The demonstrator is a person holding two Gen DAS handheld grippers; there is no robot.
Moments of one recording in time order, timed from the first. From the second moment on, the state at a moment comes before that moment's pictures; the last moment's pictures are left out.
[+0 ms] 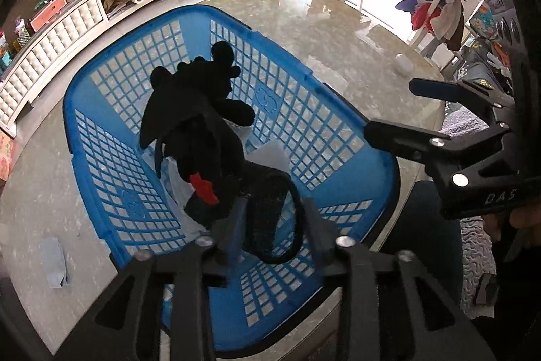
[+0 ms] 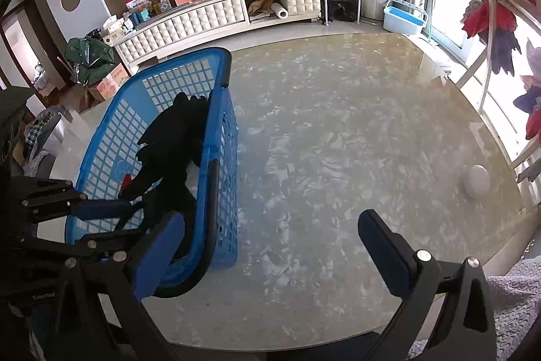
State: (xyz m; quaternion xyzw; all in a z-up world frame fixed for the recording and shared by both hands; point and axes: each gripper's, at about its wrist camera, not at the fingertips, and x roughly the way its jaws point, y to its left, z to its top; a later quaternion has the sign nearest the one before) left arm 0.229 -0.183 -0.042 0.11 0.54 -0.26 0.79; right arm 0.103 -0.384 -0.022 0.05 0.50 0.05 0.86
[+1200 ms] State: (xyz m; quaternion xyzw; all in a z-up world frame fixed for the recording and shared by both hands) left arm 0.179 -0.027 0.025 0.05 0.46 -0.12 0.88; right arm 0.093 -0.257 0.020 -0.01 0.49 0.13 0.86
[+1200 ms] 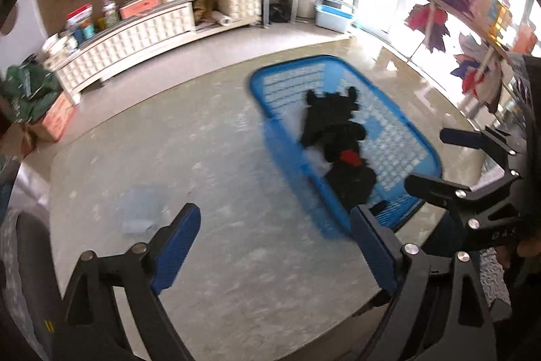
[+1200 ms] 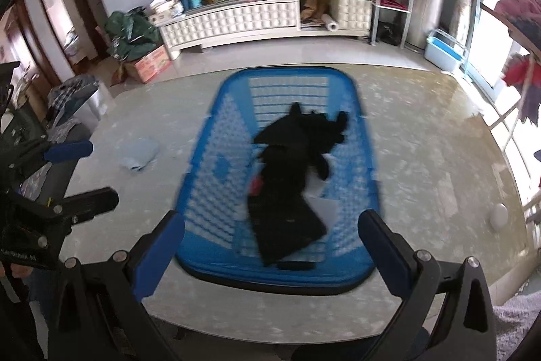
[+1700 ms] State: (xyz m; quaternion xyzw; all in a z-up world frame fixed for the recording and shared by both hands) left arm 0.136 0.092 0.015 -0.02 0.46 -0.05 0.89; right arm 0.114 -0.138 0.004 -0.05 0.50 0.21 0.84
